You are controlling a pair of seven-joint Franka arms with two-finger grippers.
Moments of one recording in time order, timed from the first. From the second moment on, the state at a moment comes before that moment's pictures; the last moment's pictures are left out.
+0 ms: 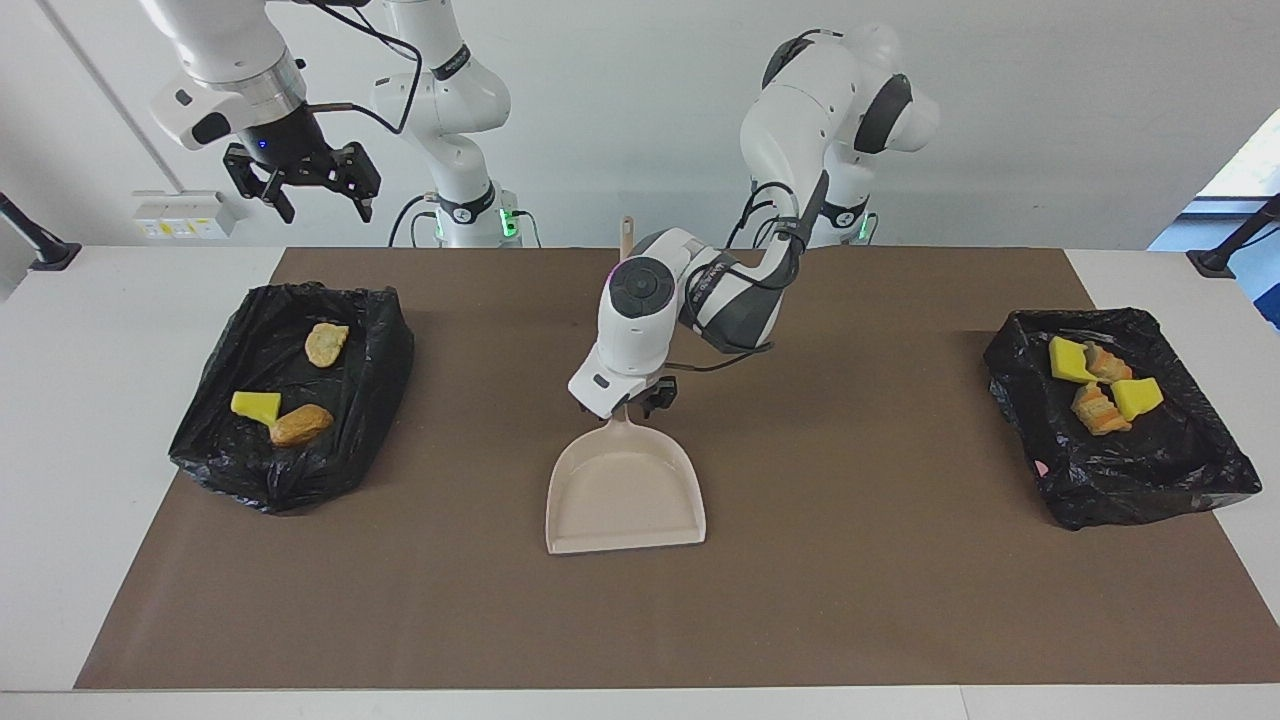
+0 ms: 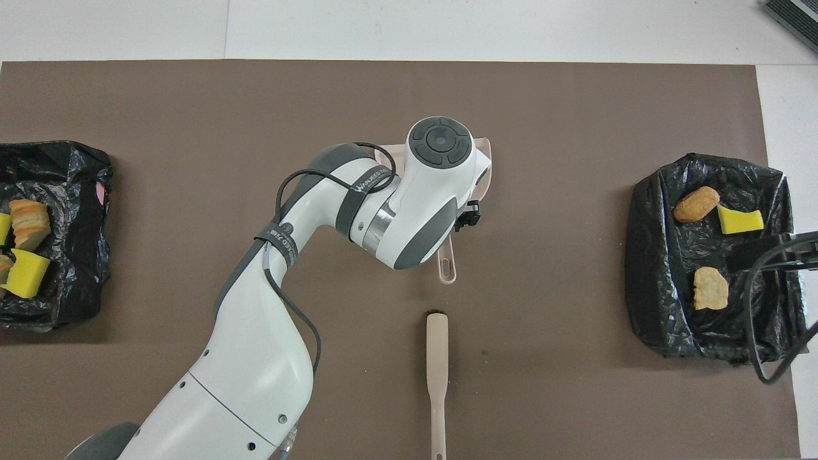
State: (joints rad) left arm -0.63 0.75 -0.13 -1.13 0.01 1.84 -0.70; right arm 0.09 -0.10 -0.10 -1.61 -0.03 1.41 -0.03
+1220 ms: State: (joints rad) left arm -0.22 -0.03 -0.10 -1.58 0.07 1.64 -0.24; right arm 0.09 -0.09 -0.10 -1.61 -0.03 1.41 -0.03
